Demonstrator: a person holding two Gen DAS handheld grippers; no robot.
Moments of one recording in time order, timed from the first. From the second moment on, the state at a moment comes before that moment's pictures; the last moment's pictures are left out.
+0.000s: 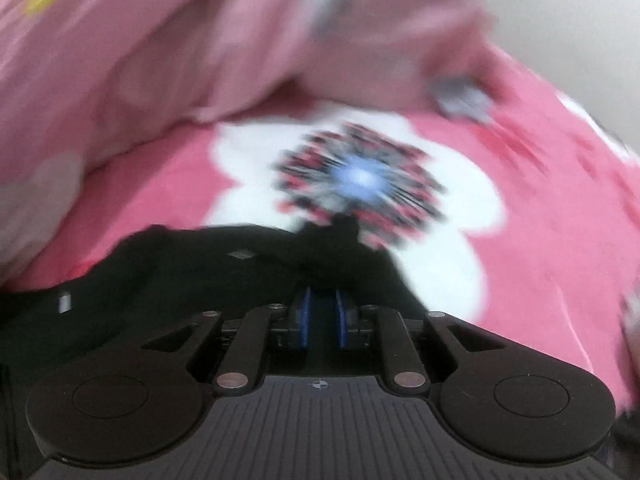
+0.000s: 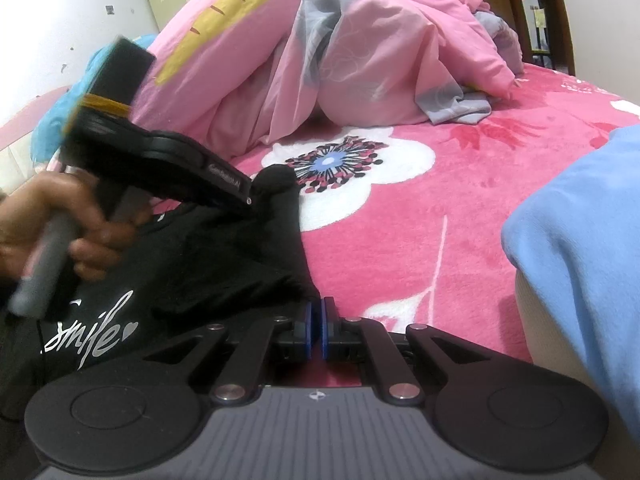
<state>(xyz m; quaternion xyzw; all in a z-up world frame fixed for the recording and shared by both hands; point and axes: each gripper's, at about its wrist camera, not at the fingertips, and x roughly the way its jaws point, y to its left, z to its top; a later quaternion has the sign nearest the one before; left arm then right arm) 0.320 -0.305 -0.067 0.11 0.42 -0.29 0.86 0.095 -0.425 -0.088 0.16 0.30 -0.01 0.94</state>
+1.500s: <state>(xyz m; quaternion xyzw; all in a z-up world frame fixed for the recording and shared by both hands) 0.214 -0.162 -0.031 -0.02 0.41 -0.42 0.81 0.142 -0.401 0.003 0.15 0.35 0.03 0.93</state>
